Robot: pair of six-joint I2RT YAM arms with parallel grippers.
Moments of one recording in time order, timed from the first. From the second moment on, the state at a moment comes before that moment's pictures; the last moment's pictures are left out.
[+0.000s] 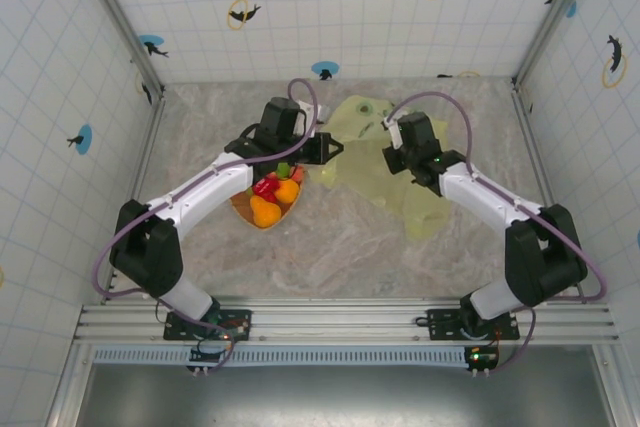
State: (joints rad) left arm -0.61 1.59 1.25 -0.29 0.41 -0.44; right arm 0.47 1.49 1.03 -0.27 0.11 -0.08
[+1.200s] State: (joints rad) left arm -0.45 1.09 0.87 -0.45 0.07 -0.40; right arm 0.43 1.30 0.76 -0.01 -0.35 0.80
